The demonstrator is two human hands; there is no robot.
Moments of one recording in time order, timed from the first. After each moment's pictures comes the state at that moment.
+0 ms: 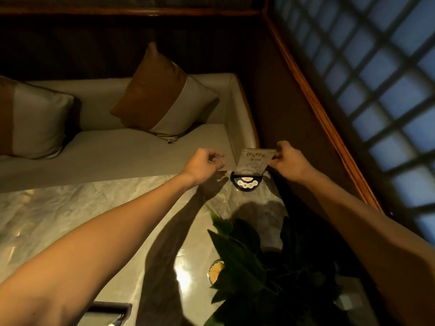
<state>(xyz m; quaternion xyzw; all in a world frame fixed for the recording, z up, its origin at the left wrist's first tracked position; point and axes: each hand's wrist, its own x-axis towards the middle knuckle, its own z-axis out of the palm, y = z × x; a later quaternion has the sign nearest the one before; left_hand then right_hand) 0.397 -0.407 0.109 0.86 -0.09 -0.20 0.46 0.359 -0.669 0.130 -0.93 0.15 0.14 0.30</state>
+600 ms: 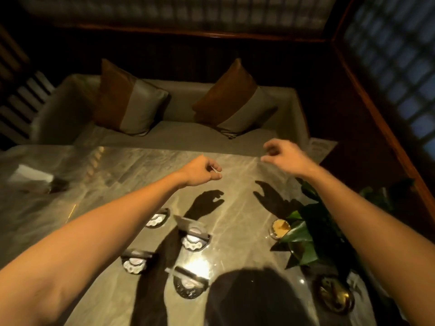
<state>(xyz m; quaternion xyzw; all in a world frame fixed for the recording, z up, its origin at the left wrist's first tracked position) 0.228 -0.142 0.189 0.89 -0.09 -0.24 0.37 0.240 -0.413 0.231 -0.94 -0.02 0.14 0.32</state>
